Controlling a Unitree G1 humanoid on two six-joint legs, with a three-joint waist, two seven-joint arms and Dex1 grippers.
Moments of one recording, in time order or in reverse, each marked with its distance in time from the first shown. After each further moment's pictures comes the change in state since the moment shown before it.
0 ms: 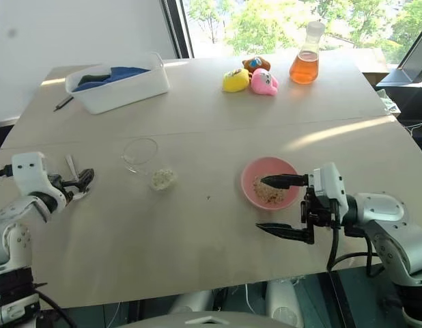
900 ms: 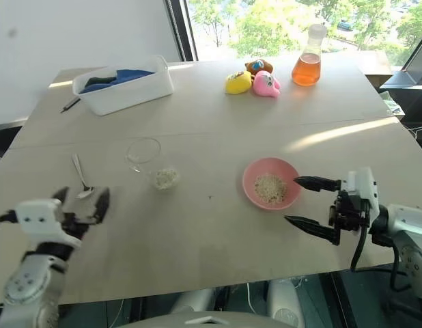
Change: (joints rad) left arm 0.479 -0.212 -0.044 -0.325 0.066 -0.686 -0.063; right arm 0.125 -0.062 -0.137 0.017 0.084 0.003 -0.004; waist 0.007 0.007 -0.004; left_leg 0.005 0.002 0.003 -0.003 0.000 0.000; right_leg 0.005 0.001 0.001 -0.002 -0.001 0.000
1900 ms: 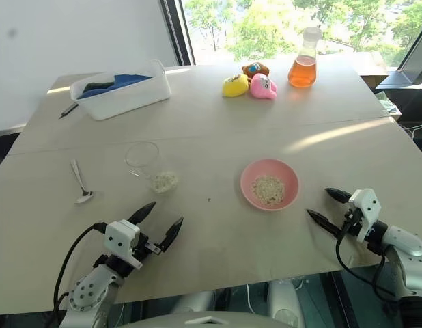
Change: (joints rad) left arm 0.100 -0.100 -0.455 0.169 0.197 -0.446 -0.290; right arm 0.008 0.168 -0.025 0.655 -0.399 -0.444 -0.101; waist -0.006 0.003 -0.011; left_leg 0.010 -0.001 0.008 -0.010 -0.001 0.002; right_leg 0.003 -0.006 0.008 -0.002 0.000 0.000
